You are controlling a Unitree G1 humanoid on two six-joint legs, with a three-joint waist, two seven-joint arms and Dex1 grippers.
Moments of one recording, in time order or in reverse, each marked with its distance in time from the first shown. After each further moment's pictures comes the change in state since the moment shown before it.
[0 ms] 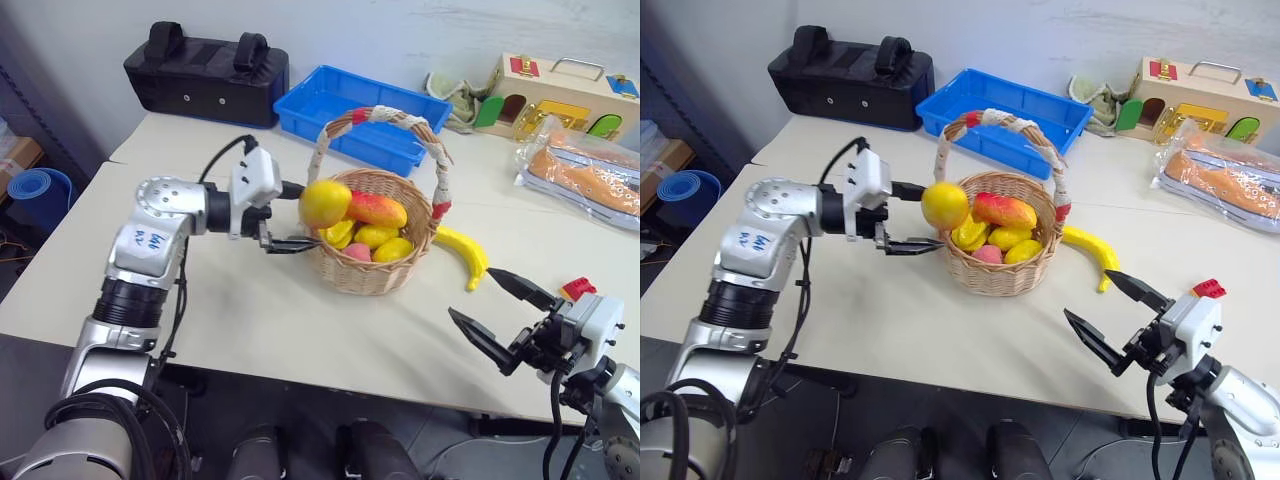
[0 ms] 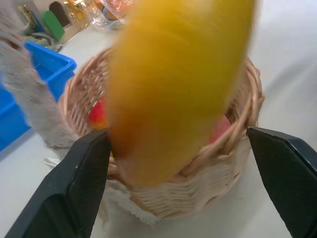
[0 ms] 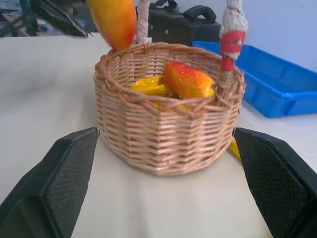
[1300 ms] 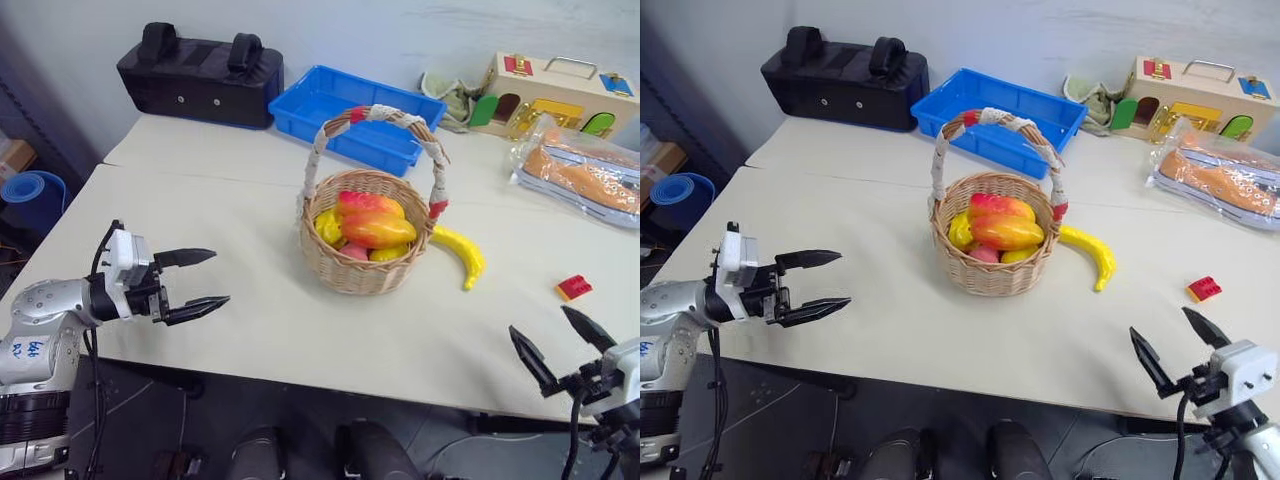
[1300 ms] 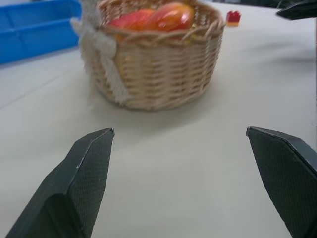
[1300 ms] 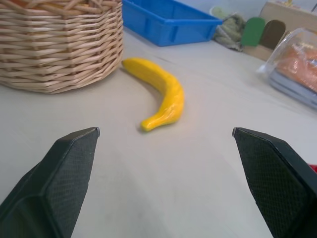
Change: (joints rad) left arm 0.627 0.251 0.436 -0.235 -0.347 -0.046 -0.115; right arm 0.058 0.043 -0.141 0.240 -0.160 -0.107 -0.125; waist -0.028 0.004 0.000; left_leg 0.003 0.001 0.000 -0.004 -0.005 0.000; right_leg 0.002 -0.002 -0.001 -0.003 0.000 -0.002
